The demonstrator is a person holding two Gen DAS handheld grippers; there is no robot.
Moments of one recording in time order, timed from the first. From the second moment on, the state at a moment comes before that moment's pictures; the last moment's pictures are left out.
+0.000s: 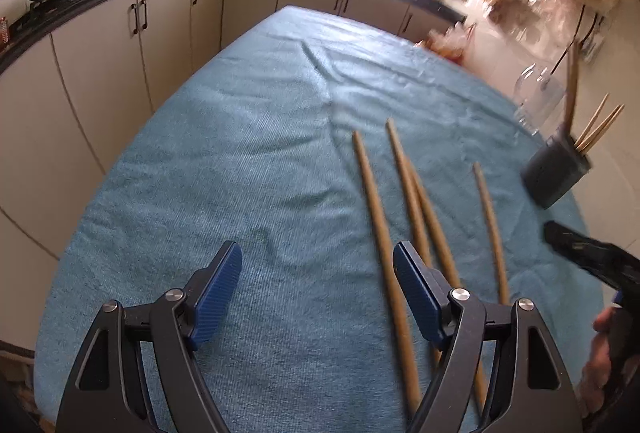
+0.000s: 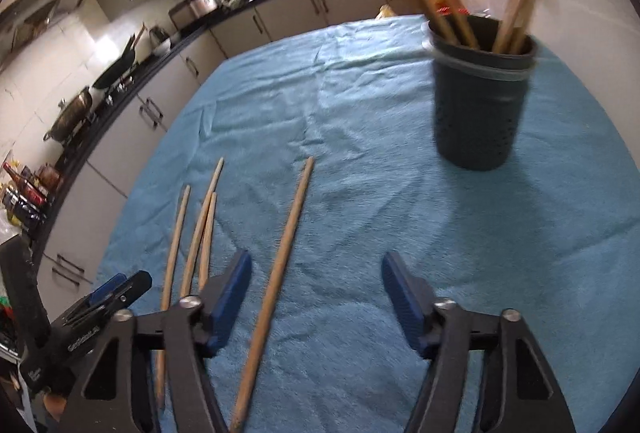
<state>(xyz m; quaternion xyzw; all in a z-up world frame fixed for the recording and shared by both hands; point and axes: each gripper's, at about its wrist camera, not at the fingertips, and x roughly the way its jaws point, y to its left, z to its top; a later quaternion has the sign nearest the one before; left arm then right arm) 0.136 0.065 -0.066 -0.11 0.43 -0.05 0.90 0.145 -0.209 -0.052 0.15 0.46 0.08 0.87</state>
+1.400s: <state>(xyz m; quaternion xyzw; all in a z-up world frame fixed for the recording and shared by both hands) 0.203 0.003 -0.066 -0.02 0.54 -0.02 0.84 0.169 -0.210 -0.054 0.16 0.49 0.11 0.85</state>
